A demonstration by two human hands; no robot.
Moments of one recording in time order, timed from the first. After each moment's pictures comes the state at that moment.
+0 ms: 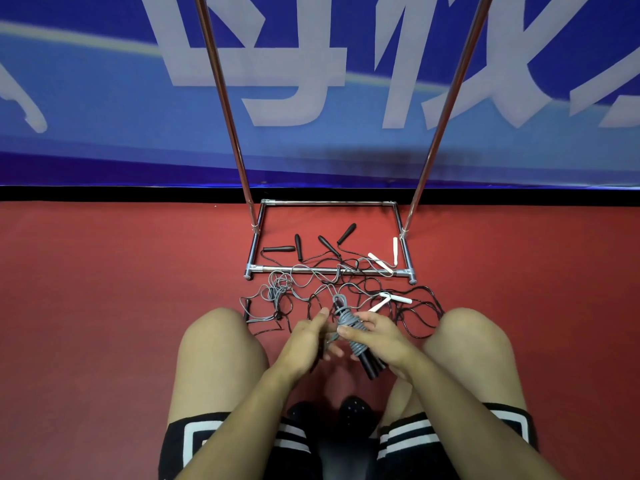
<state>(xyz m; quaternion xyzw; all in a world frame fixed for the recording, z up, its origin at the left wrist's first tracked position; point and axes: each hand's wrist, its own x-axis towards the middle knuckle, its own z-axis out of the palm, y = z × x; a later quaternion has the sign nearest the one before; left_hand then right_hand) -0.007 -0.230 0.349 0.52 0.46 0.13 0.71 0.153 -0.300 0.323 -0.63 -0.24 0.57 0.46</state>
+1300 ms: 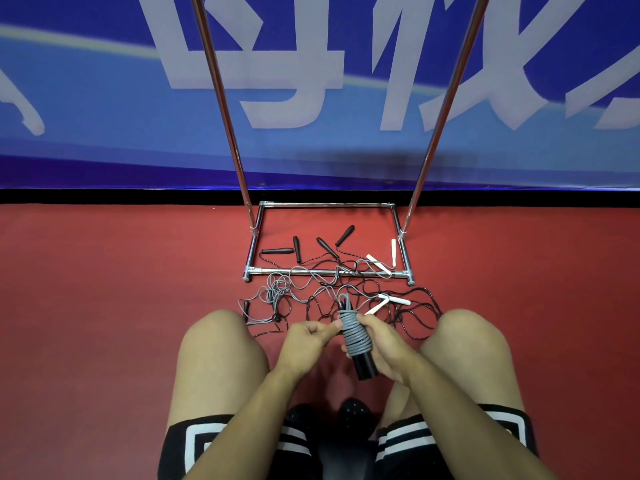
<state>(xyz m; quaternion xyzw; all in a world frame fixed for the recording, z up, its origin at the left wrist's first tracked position) -0.005 -0.228 0.326 0.58 0.48 0.20 0.63 0.152 -0.298 0.317 -0.55 -0.14 0.65 0.50</state>
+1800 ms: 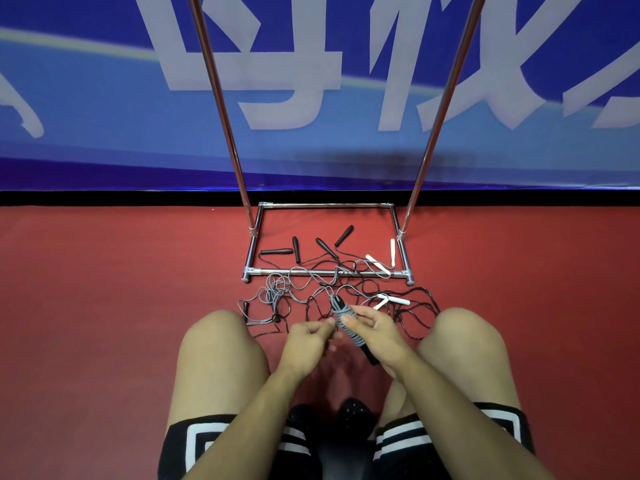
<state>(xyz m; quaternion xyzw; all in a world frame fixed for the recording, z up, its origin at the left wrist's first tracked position) 0.002 -0.228 0.320 0.54 0.50 0.20 0.65 0.151 -0.294 0.312 -0.64 -0.26 0.50 0.52</state>
